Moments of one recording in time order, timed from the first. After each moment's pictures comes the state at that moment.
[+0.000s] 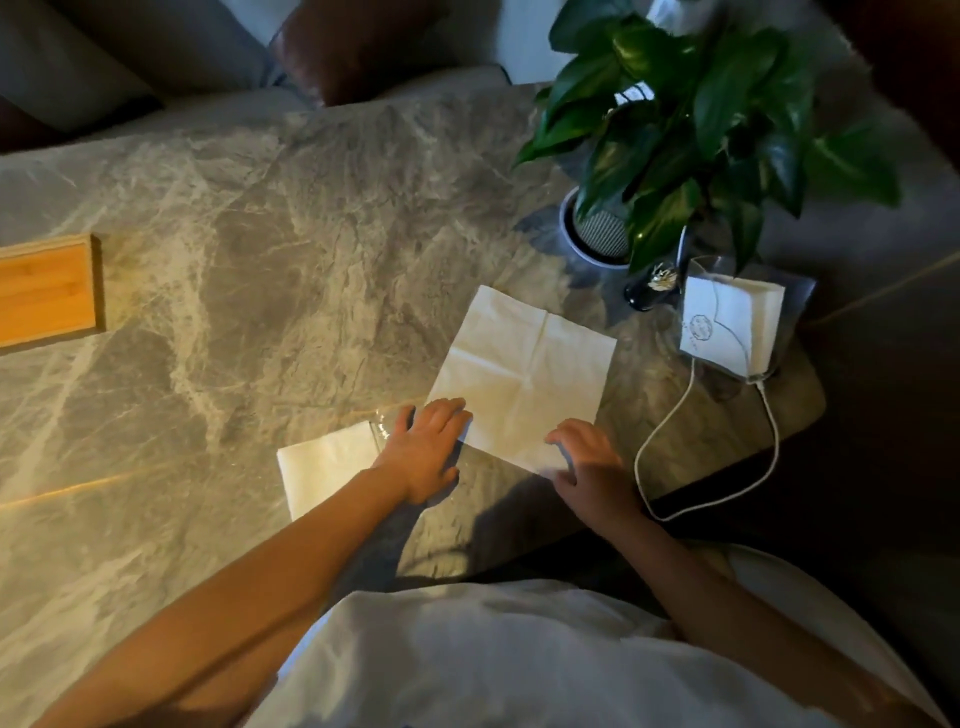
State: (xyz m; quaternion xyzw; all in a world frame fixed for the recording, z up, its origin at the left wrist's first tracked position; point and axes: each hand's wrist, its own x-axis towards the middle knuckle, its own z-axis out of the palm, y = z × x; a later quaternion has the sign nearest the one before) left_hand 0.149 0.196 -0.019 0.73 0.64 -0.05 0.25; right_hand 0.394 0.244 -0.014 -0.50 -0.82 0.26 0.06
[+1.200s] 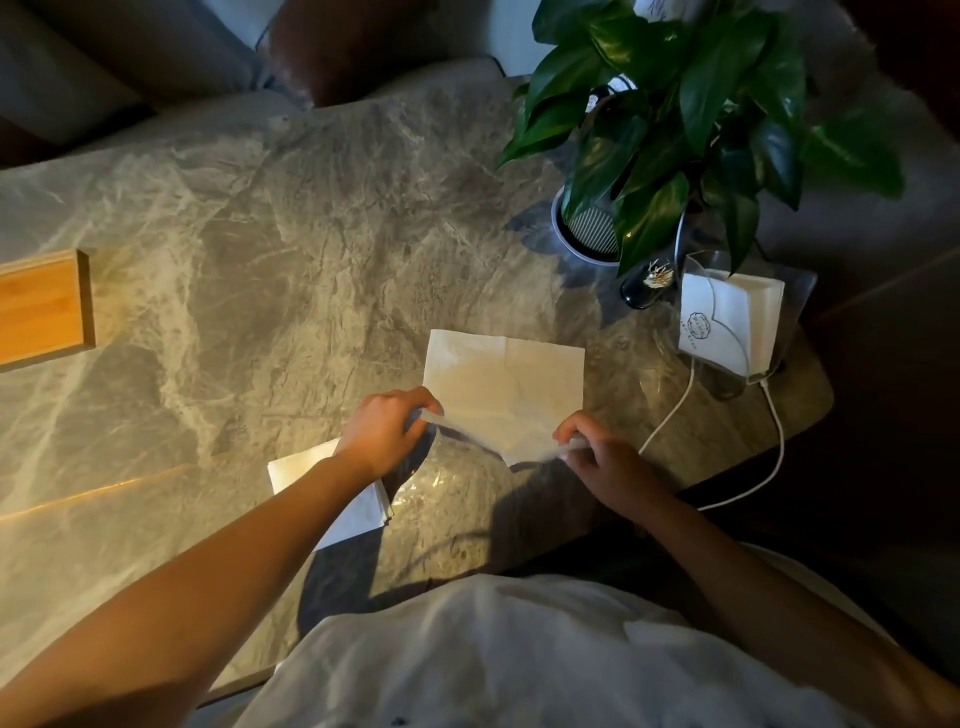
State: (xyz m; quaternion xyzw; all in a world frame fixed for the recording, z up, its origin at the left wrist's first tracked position) left_hand 0.115 0.218 -0.007 0.62 0.71 0.15 0.30; right_hand 0.414 0.279 -0.010 -0.46 -0.80 0.38 0.09
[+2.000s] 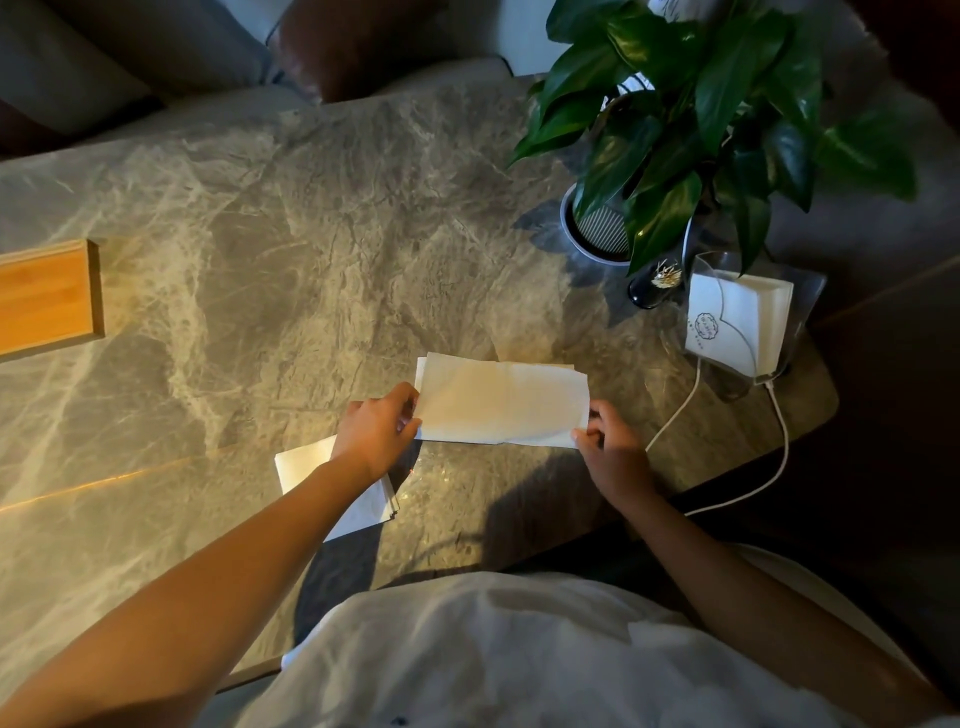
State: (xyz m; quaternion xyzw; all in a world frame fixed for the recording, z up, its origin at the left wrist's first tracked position) left_hand 0.108 0.205 -0.018 0.57 0.77 0.10 0.27; right_hand 0.399 0.277 -0.030 -0.63 -0.67 0.36 0.14
